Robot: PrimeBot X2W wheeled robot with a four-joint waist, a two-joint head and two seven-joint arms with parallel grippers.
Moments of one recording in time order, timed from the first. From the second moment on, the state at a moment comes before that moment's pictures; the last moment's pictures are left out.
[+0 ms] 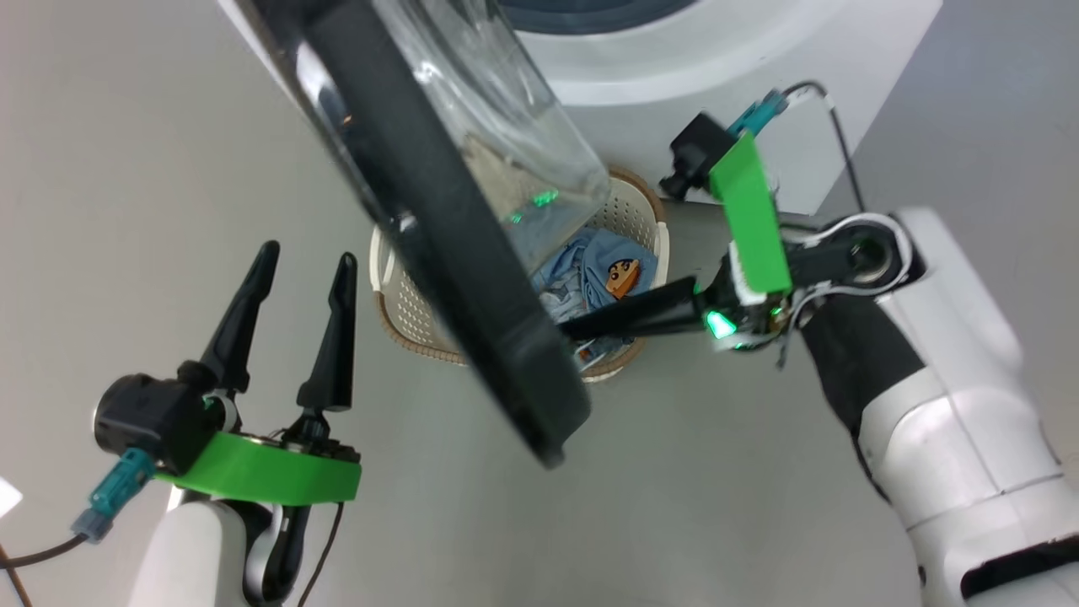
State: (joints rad) left arm -0.30 0.02 -0.09 0.03 -0.24 -0.10 -0.26; right arm -0.96 -0.08 0.23 0.67 1.51 0.13 1.45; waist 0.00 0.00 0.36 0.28
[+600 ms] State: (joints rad) left arm -0.29 0.02 -0.07 0.05 -0.24 -0.10 -0.26; right arm -0.92 -0.08 0.47 0.66 1.71 0.13 1.22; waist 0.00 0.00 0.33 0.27
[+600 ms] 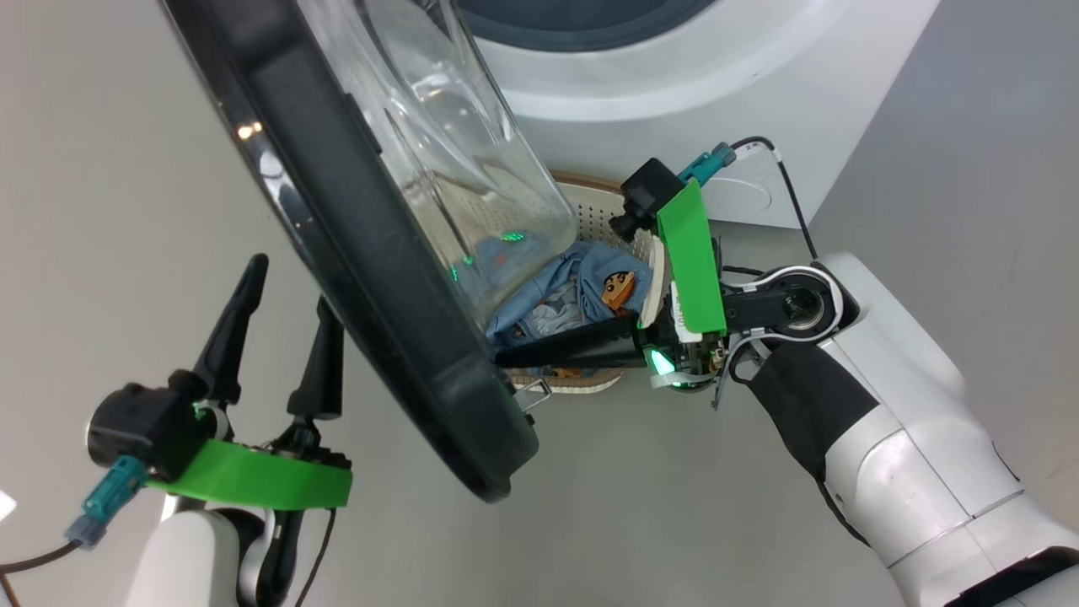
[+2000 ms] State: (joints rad) left arm -0.14 0.03 0.05 0.09 -0.21 -0.13 -0.26; right arm -0.59 -0.27 0.49 0.31 2.03 0.13 0.69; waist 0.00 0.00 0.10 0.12
